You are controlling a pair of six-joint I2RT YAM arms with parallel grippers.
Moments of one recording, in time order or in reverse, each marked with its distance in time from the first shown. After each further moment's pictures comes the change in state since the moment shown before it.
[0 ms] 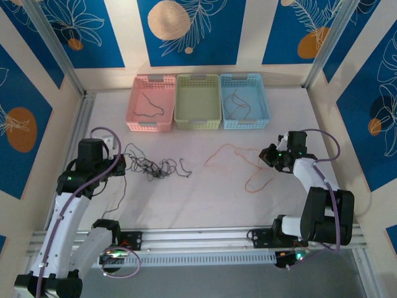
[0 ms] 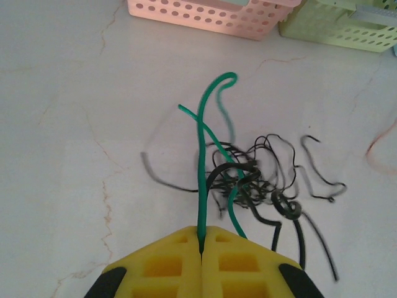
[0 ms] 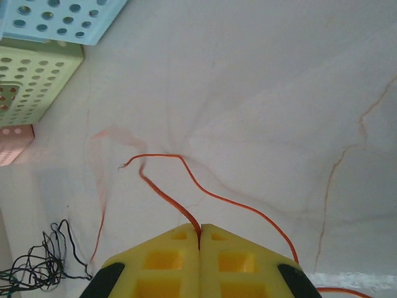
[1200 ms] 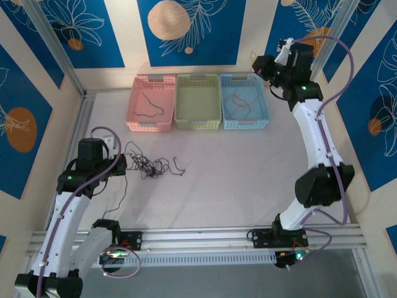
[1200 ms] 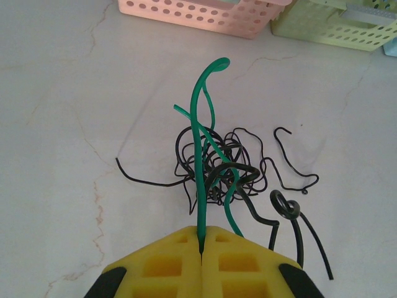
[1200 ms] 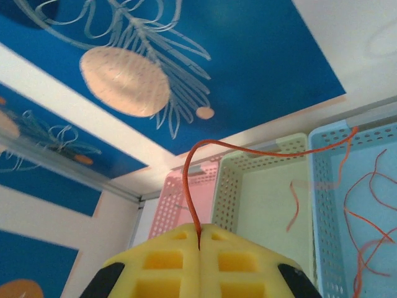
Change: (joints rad) left arm 0.004 0.007 0.000 0.005 0.031 0.000; right arm 0.214 0.388 1.142 -0.064 0.101 0.117
